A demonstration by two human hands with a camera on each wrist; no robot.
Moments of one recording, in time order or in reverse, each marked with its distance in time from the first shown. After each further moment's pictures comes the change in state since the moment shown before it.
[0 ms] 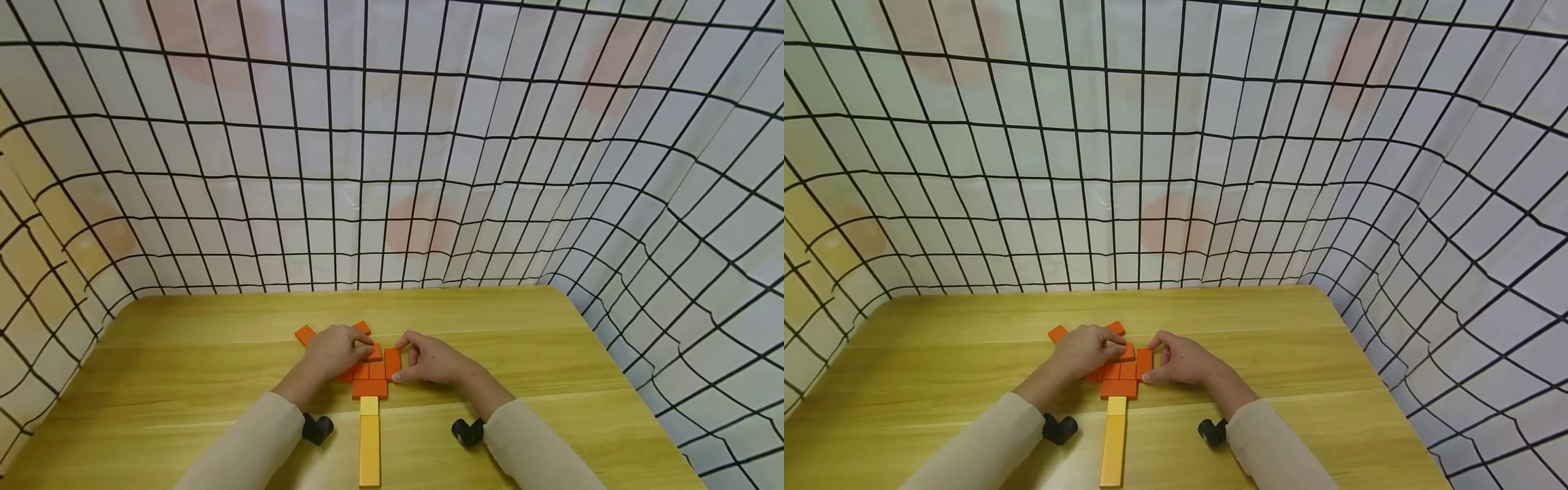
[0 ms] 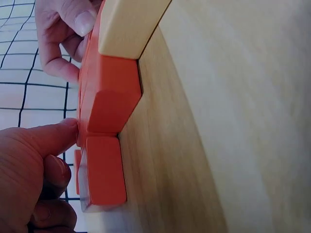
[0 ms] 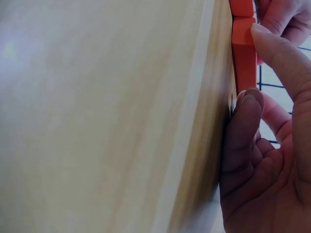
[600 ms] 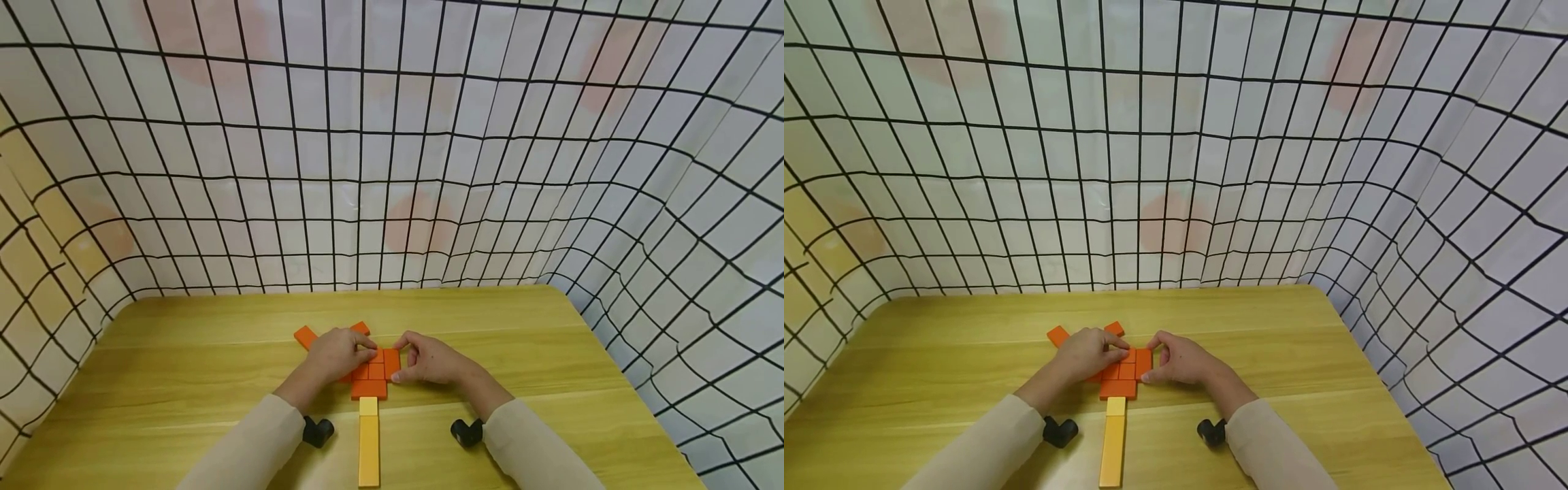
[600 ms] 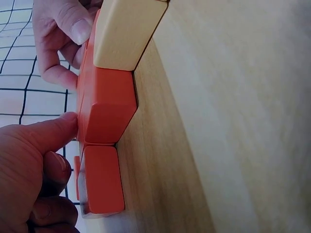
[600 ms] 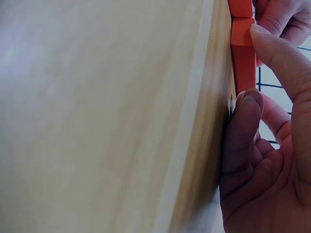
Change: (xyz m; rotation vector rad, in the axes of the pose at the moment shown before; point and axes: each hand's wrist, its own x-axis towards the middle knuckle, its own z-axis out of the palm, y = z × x) left_hand 0.000 0.002 0.004 0.010 -0.013 0.042; right_hand -0.001 0.000 -0.001 0.005 0.002 0.002
